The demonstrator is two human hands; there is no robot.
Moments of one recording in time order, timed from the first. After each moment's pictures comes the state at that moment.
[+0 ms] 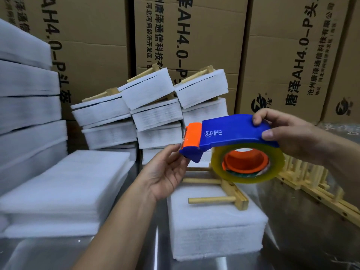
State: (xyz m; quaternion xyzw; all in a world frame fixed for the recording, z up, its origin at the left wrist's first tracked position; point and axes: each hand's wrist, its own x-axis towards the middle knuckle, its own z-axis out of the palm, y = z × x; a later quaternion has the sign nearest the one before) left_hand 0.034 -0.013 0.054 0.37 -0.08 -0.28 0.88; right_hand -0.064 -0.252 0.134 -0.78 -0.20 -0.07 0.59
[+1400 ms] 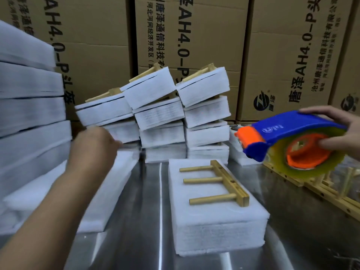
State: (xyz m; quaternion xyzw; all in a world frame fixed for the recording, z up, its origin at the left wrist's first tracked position) left_hand 0.043 0.088 0.089 0.92 0.01 0.31 0.25; right_hand -0.084 -0.364 0.117 -0.85 -0.09 -0.25 0.45
